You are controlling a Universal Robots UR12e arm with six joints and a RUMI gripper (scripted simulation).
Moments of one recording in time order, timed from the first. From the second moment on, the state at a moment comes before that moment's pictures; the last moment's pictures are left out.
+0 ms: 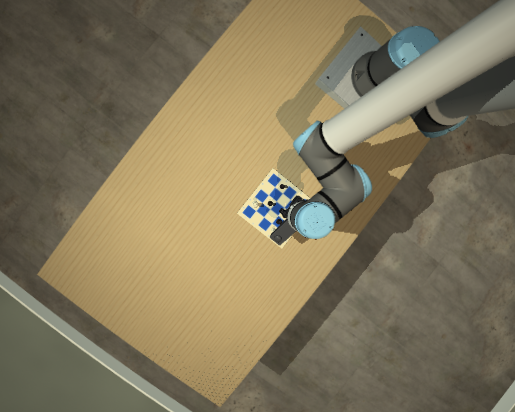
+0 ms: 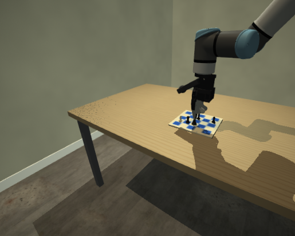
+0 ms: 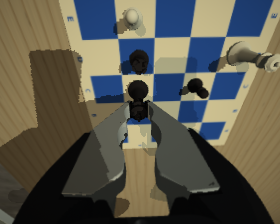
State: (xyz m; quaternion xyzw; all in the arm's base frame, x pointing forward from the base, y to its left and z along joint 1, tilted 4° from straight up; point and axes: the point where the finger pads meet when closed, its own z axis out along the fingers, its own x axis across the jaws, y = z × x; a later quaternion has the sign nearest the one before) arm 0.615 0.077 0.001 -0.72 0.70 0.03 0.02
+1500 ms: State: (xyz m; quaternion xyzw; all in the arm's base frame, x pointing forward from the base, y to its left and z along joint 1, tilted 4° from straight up) arm 0.615 0.077 -0.001 -0.72 0.70 0.03 0.02
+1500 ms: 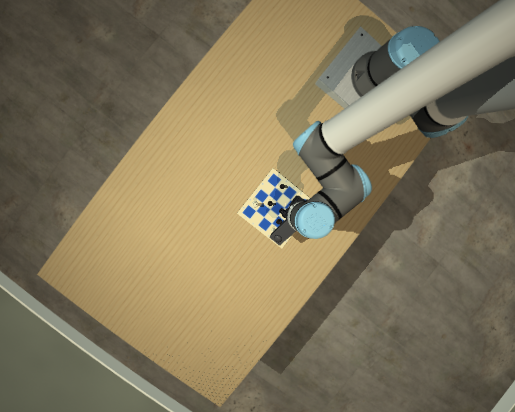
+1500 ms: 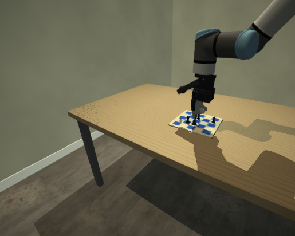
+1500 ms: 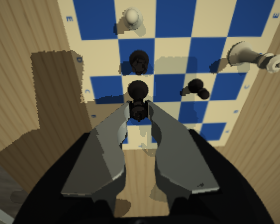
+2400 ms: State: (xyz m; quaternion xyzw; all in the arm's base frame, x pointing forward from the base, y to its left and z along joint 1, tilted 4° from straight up) arm 0.615 0.077 0.000 -0.72 0.70 0.03 0.02
